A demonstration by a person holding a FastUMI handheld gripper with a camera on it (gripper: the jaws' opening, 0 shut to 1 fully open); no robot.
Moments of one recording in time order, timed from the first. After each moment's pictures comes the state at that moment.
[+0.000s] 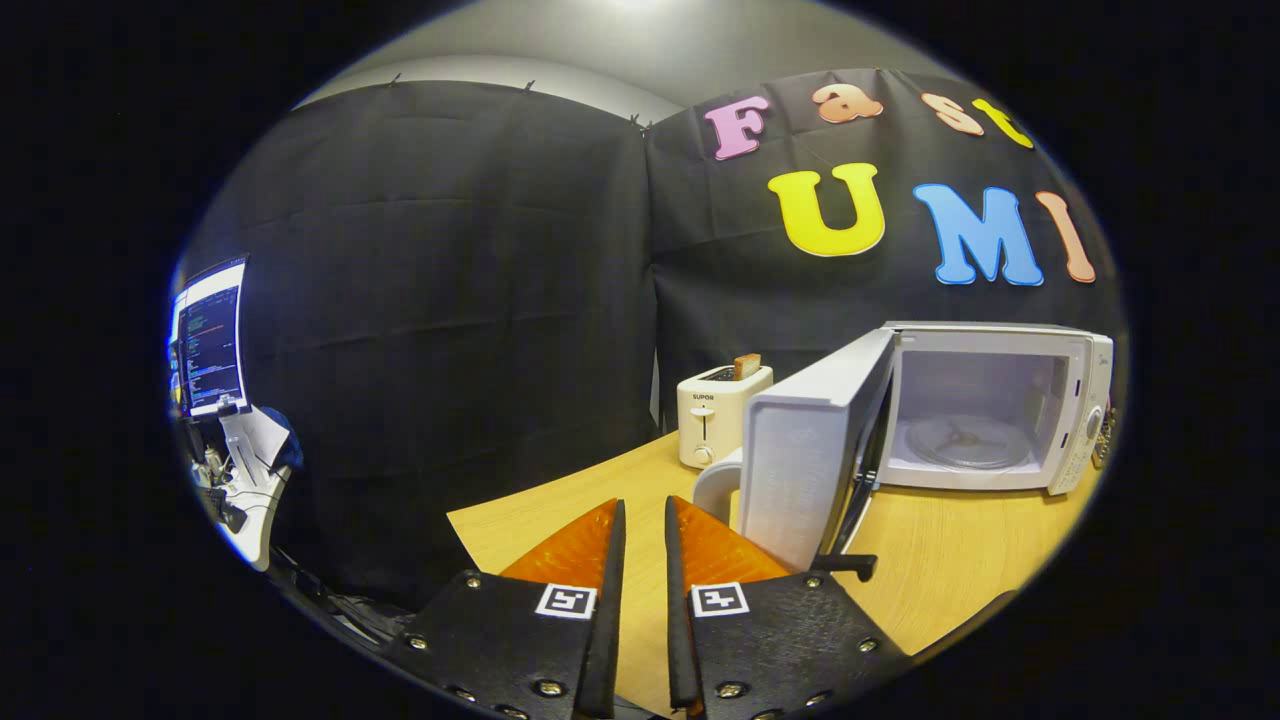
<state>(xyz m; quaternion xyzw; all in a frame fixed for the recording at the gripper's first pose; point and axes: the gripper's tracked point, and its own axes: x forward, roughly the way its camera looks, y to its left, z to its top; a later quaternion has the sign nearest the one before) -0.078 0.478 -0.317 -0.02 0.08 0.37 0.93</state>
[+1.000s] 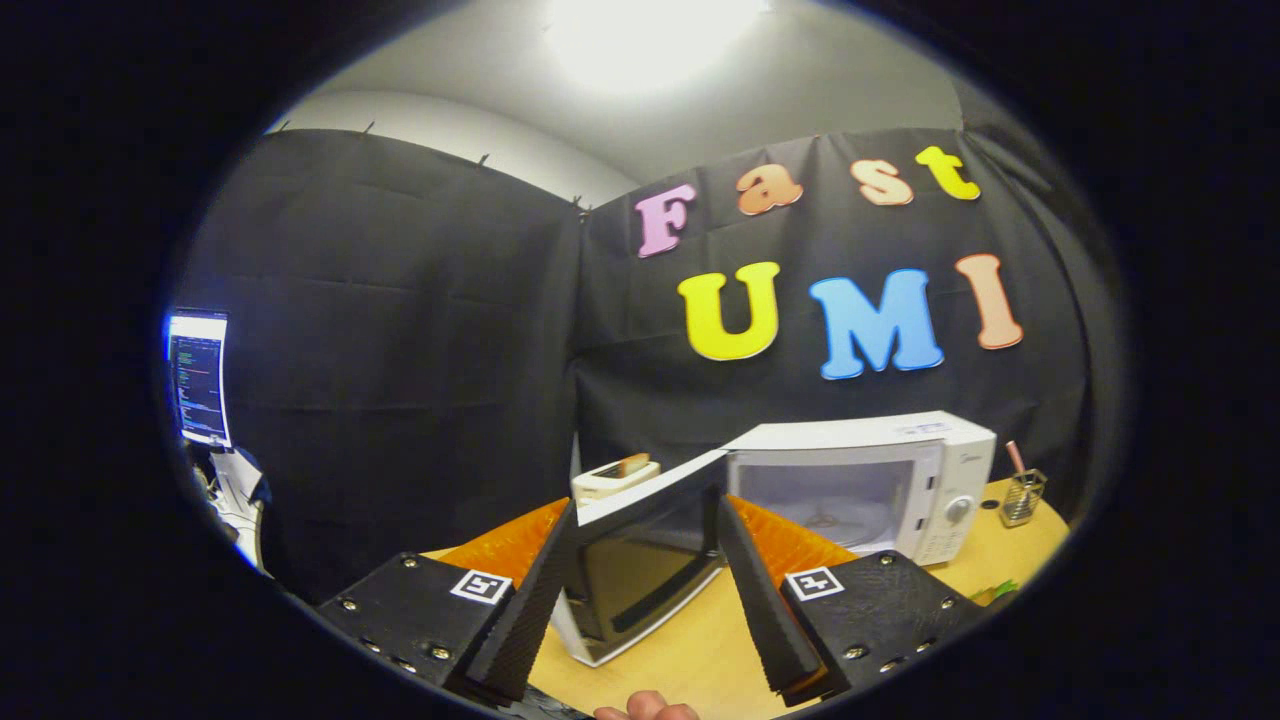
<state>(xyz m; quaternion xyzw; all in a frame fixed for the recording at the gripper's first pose) -0.083 0.267 -0.190 0.02 -0.04 0.23 0.97</state>
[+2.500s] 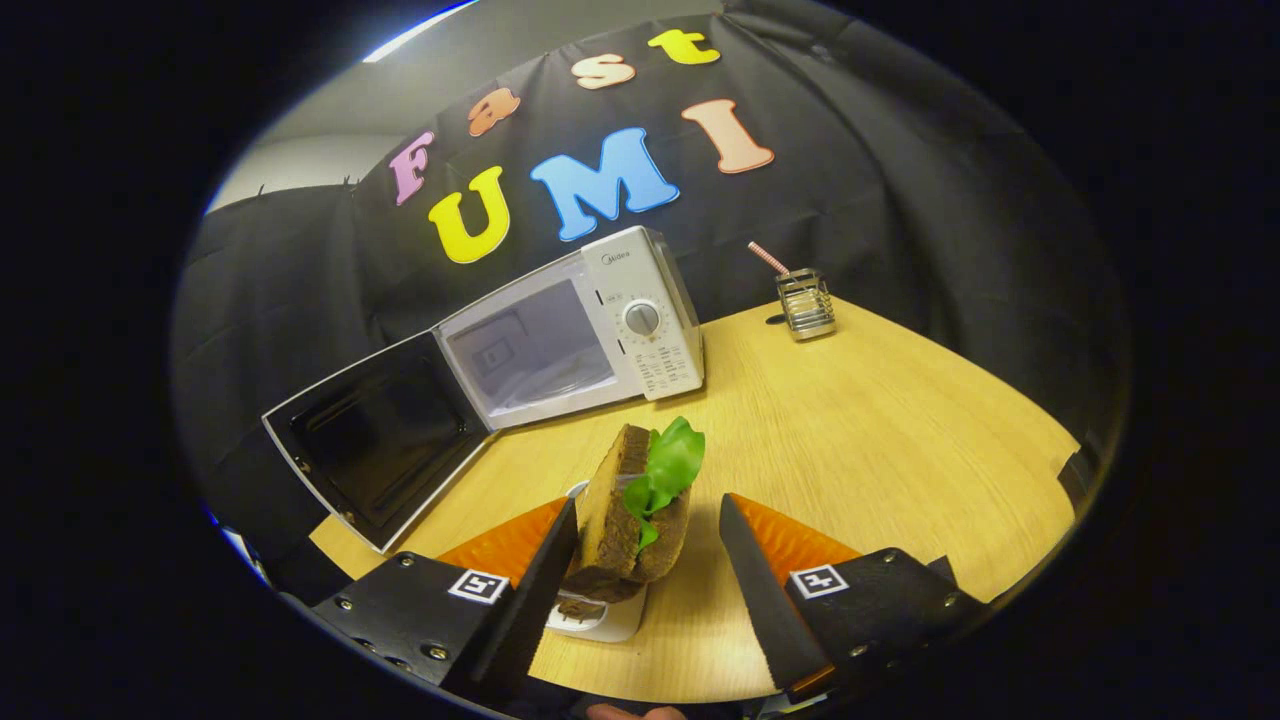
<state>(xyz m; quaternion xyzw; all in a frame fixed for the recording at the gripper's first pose) -0.070 -0.009 -0.390 0.17 0.18 0.07 0.97</state>
